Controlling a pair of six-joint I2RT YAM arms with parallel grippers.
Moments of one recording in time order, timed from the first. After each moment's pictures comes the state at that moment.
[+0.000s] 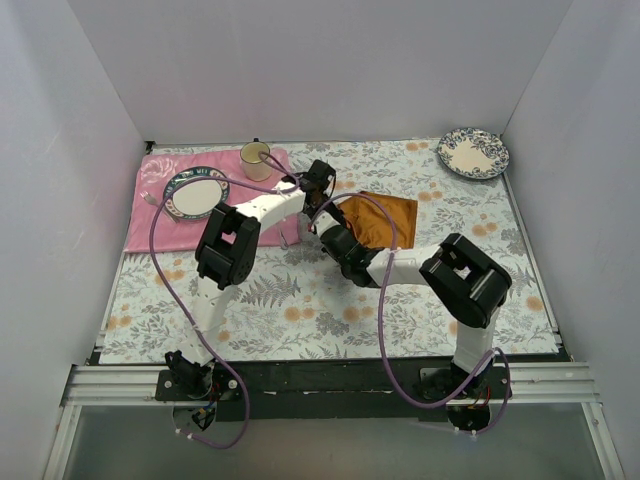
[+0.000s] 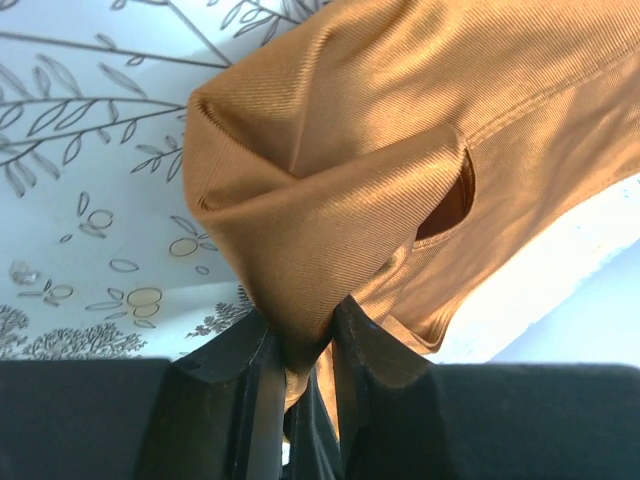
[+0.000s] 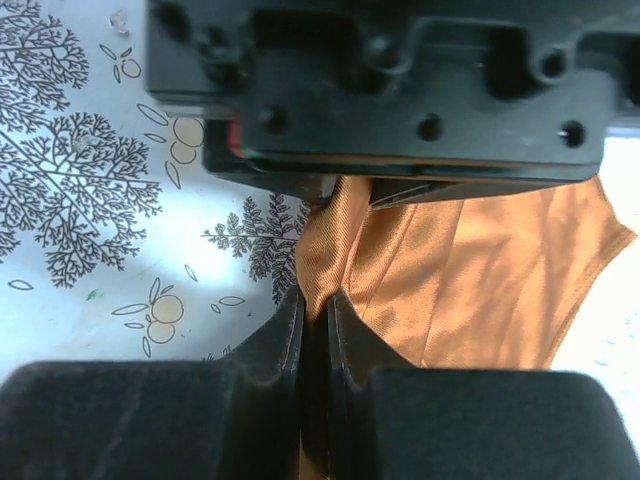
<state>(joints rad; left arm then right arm) -0.58 2.30 1.84 -0.68 0.21 -1.16 0.88 1.87 0.95 0.17 0.55 -0.21</state>
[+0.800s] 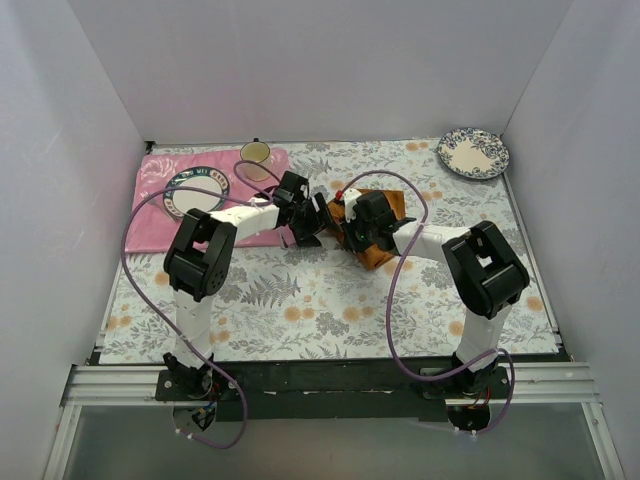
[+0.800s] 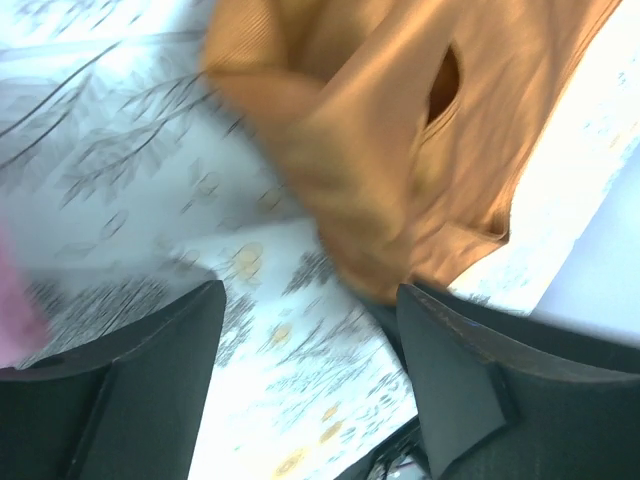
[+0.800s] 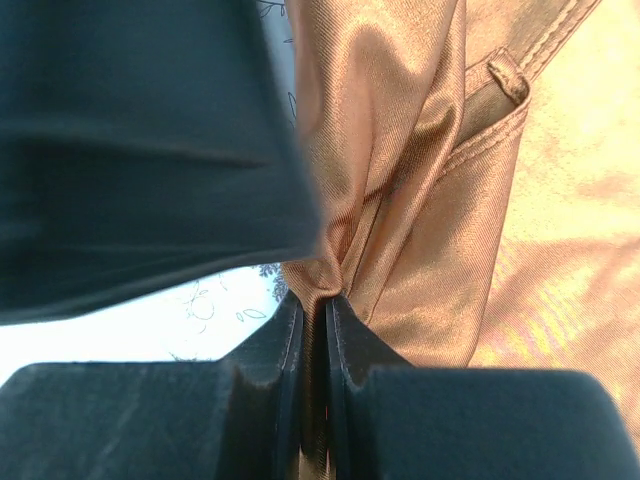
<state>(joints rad) -0.51 2.07 1.43 -0.29 0.33 -0.90 0.60 1.84 1.03 0.03 -0.15 -0.03</state>
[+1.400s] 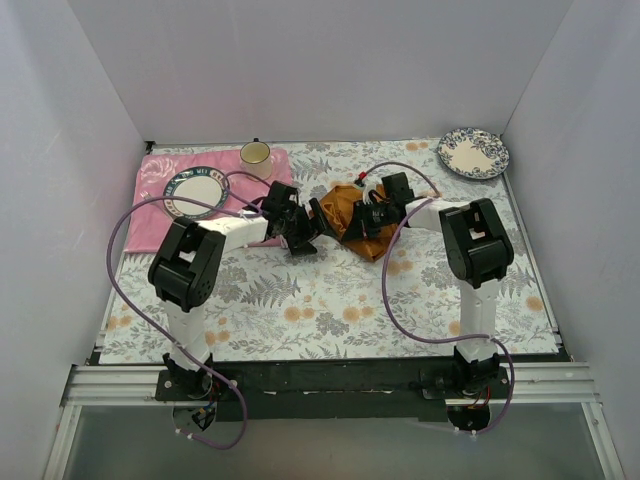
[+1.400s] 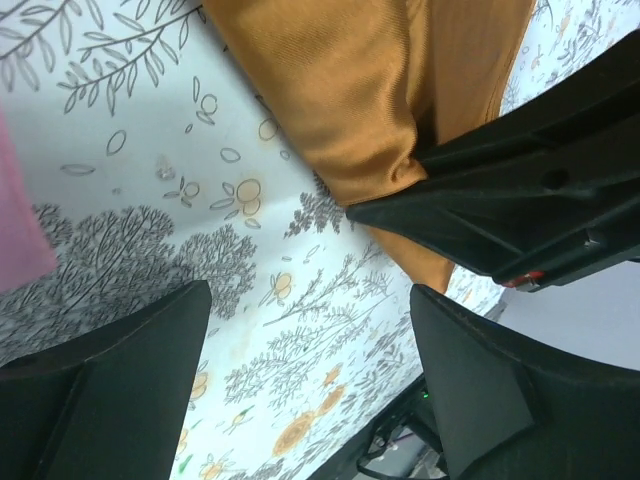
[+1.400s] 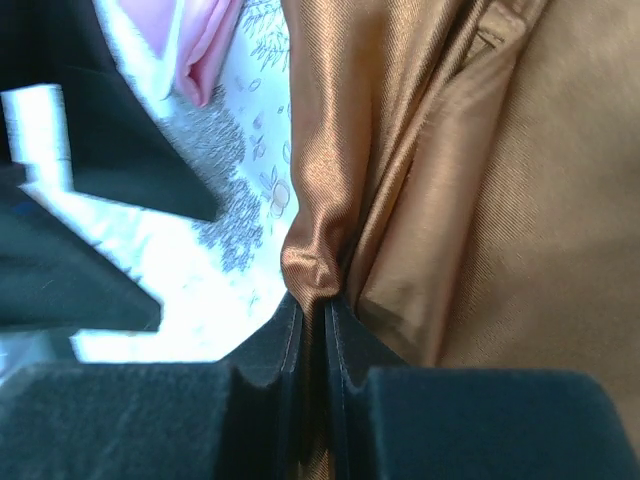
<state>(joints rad) -0.48 1.91 1.18 -0.14 0.40 -0.90 0.37 2.08 1.28 -0.12 -0.78 0.11</state>
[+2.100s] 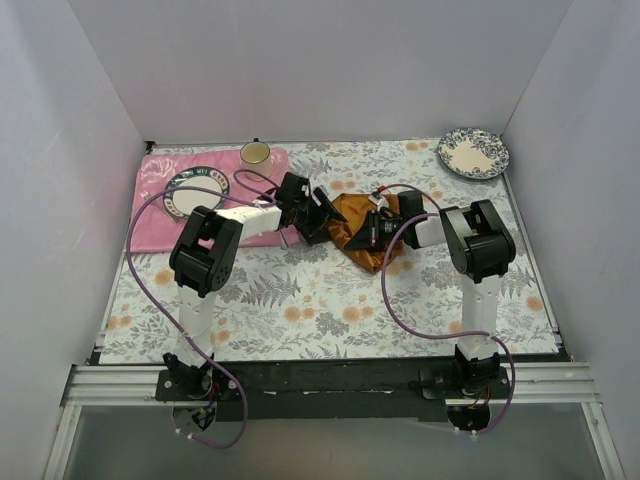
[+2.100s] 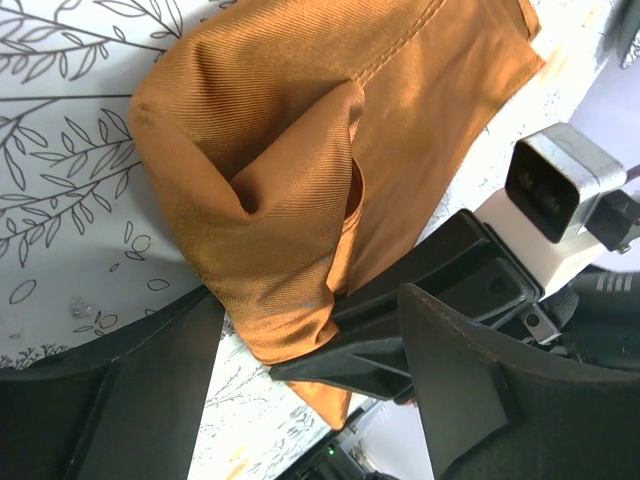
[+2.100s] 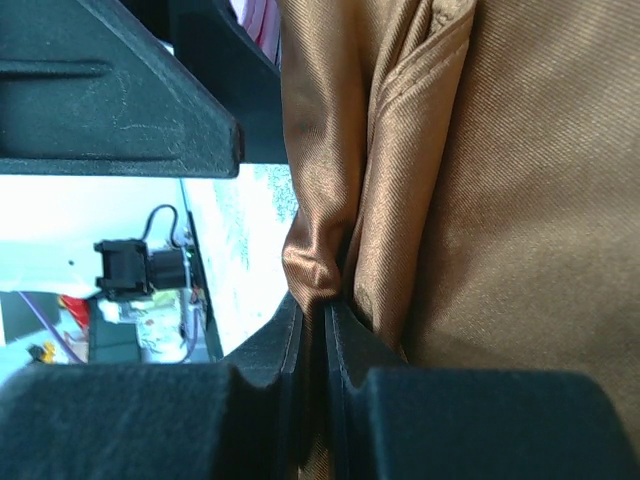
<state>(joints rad) -0.49 2.11 1.39 -0.11 0.37 -1.16 0.29 2.14 1.05 0.35 -1.07 0.59</state>
